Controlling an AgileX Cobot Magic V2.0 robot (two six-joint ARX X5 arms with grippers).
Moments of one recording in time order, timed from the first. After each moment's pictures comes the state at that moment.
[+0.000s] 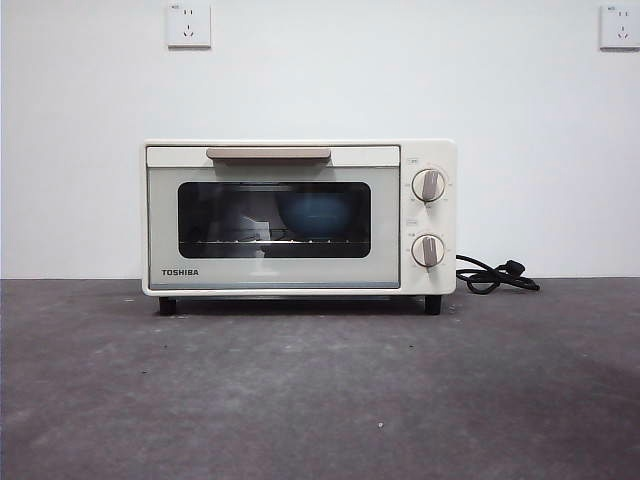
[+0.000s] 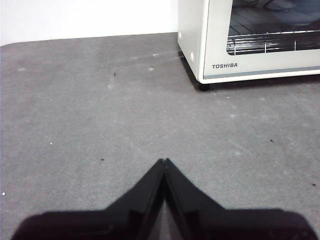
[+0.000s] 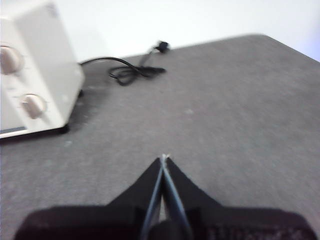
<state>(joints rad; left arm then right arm) -0.01 0.08 0.02 -0.17 0.03 0.03 0.01 0.06 0.11 -0.21 0.08 0.10</state>
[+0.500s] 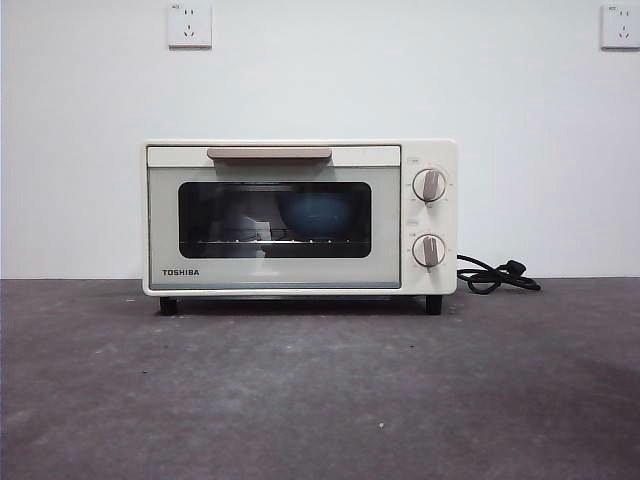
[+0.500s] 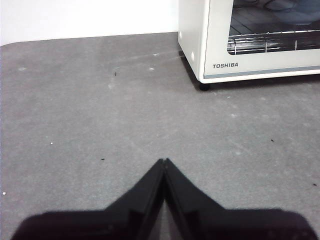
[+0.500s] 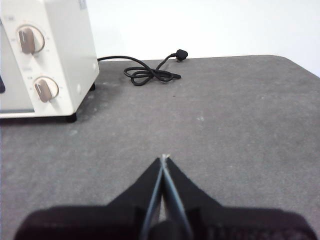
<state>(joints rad) -0.01 0.08 0.02 -0.17 0.03 0.03 0.00 0.01 0.02 -0.14 0.04 -0.02</state>
